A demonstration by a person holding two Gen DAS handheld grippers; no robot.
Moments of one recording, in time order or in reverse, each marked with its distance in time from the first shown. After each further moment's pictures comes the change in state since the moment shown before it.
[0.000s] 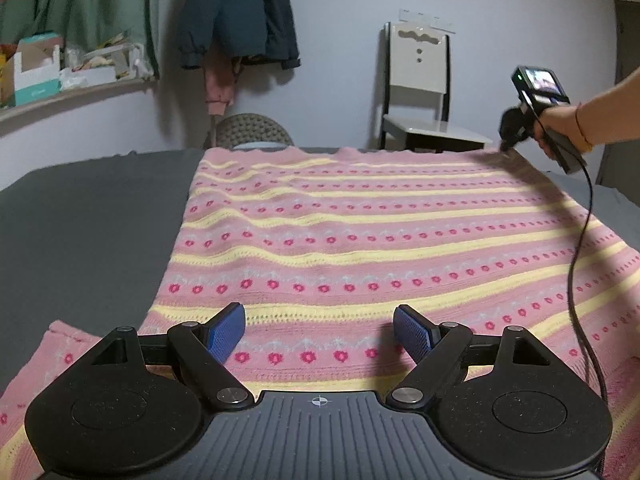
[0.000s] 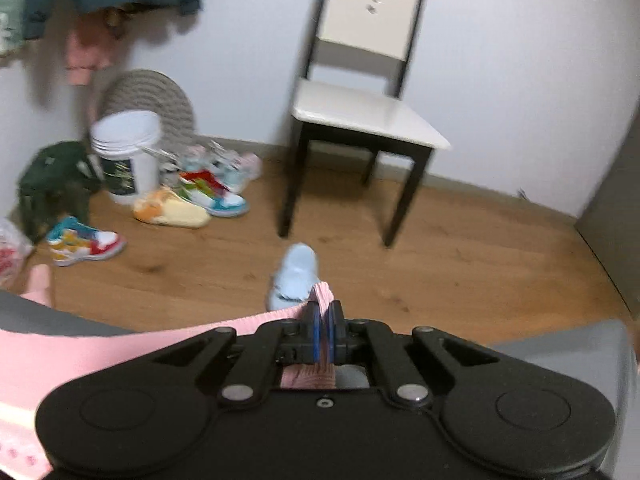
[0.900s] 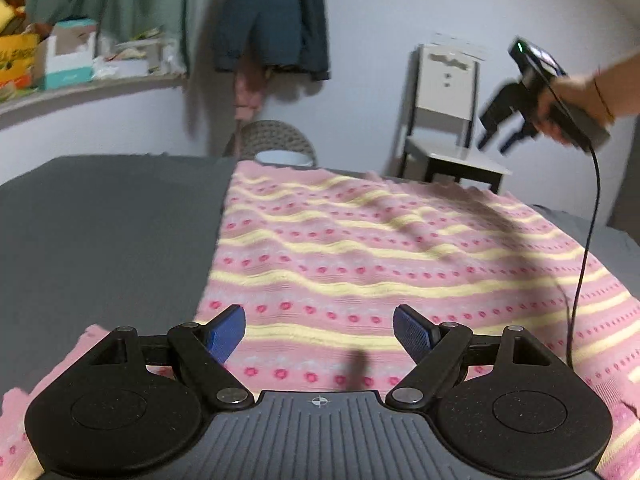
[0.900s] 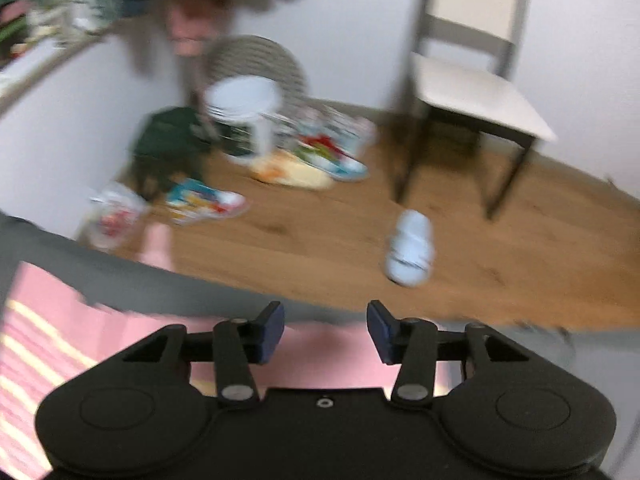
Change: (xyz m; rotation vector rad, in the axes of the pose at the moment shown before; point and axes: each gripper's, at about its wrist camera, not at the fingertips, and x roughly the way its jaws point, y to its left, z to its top) left arm -0.014 0.021 0.014 -0.079 -0.038 0.014; right arm -0.084 0.059 0.041 -0.071 0.167 0.277
